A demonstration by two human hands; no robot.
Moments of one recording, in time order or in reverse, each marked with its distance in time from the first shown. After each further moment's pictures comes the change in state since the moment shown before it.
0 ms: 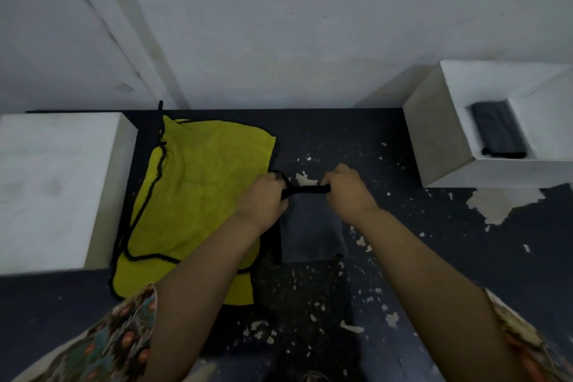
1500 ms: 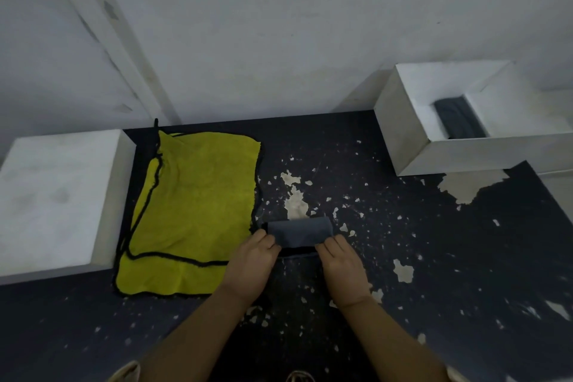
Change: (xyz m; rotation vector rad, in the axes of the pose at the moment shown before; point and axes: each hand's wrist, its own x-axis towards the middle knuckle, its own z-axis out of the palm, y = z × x) left_hand -0.115 0.016 0.045 0.374 0.137 0.362; right_hand -0.142 0.013 0.084 -0.093 0.422 -0.222
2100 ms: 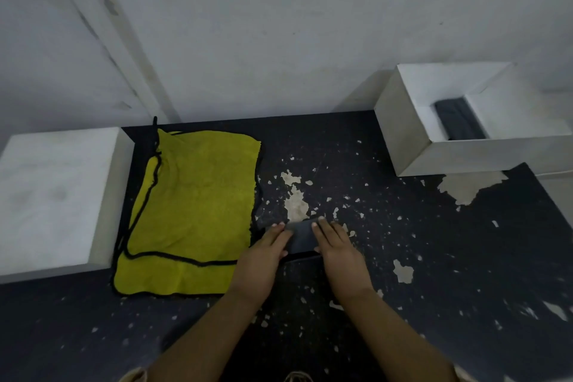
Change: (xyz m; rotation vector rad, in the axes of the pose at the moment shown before) left_hand 0.003 0.010 0.012 -0.356 -0.115 -0.256; right_hand 0.014 -0.005 -0.012 -0.030 -0.293 0.149
